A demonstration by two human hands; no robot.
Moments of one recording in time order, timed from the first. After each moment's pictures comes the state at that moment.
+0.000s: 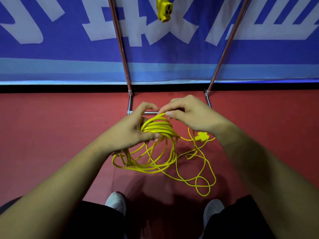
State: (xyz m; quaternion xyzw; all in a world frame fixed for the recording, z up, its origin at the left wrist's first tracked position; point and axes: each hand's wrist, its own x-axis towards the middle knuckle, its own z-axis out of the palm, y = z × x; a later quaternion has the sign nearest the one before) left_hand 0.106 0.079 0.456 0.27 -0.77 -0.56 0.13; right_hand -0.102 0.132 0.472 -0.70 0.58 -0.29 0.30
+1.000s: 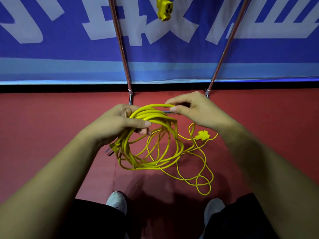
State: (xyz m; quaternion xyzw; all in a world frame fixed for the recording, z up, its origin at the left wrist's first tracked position) left_hand 0.121 0.058 0.467 0.29 -0.67 -0.67 0.15; right_hand -0.118 0.125 0.459 -0.66 0.60 -0.34 0.30
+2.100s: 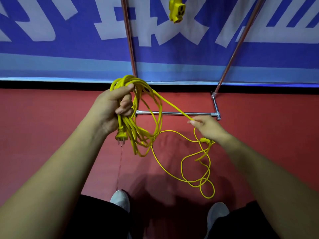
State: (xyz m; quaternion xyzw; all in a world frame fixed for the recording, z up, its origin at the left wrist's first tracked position) left_hand 0.134 0.023 0.470 0.33 -0.41 -0.77 0.35; right_hand -0.145 0.126 0.362 -0.51 0.74 -0.28 0.34
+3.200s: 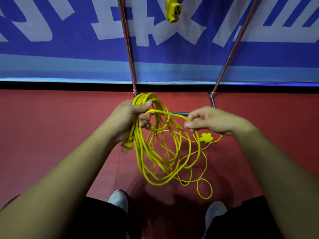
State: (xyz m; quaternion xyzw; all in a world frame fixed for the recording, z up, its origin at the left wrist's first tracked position) left_hand 0.105 0.055 0.454 0.32 -0.48 -0.78 0.26; right_hand -0.146 0.138 0.436 -0.55 0.59 -0.25 0.53
